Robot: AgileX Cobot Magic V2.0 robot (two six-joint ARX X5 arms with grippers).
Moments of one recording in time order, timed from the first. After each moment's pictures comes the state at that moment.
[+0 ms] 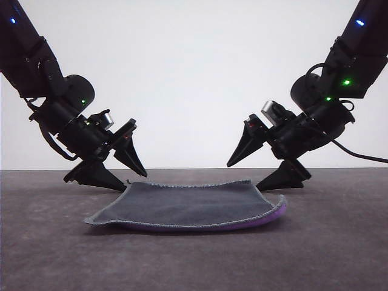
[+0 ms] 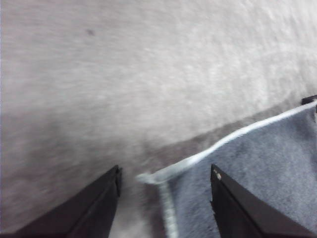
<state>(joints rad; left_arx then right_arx) -0.18 2.11 1.45 -0.24 0.58 -0.18 0.18 2.11 1.39 -0.15 -0.76 0.22</state>
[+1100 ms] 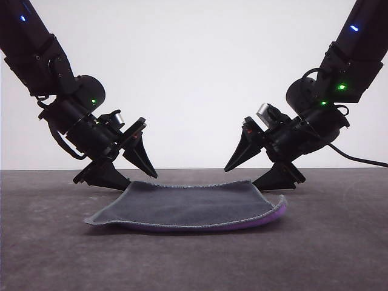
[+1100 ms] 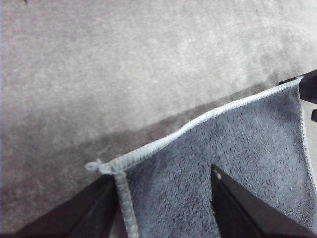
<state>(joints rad) -0.21 2.11 1.46 -0.30 0.60 -0.18 0.19 2.12 1.40 -0.15 -0.77 0.22</state>
